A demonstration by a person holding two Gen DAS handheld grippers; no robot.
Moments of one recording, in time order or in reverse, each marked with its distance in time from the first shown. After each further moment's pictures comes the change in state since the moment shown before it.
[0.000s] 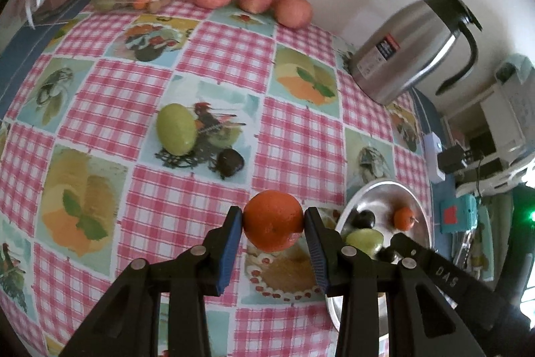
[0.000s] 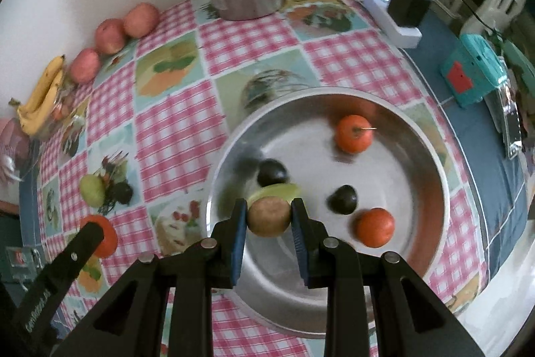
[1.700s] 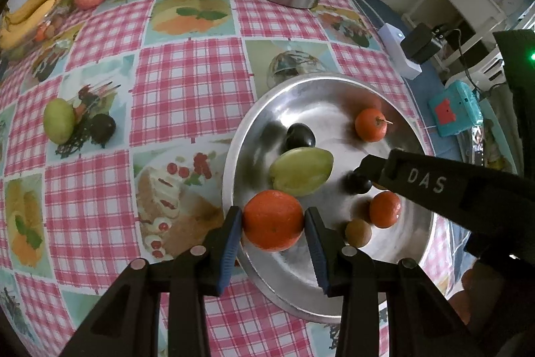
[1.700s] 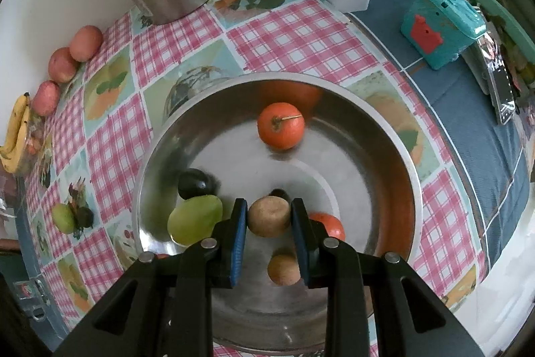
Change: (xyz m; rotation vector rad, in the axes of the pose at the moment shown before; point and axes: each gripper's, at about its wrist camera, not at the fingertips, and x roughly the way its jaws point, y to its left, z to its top) left arm 0.060 -0.103 -0.056 0.332 0.166 0.006; right arm 0.025 -0.055 0.005 0.127 0.058 -0.037
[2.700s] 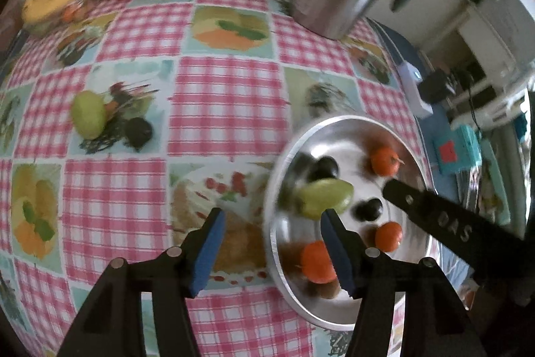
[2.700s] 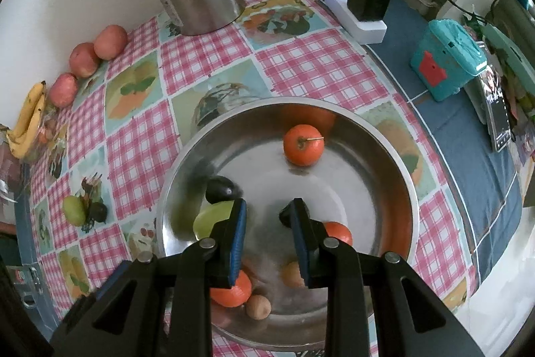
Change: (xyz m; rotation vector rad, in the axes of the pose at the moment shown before) left arm -0.024 0.042 0.008 -0.144 -0.060 -0.013; right arm -0.022 0.019 -0.002 -0.093 -0.075 -0.001
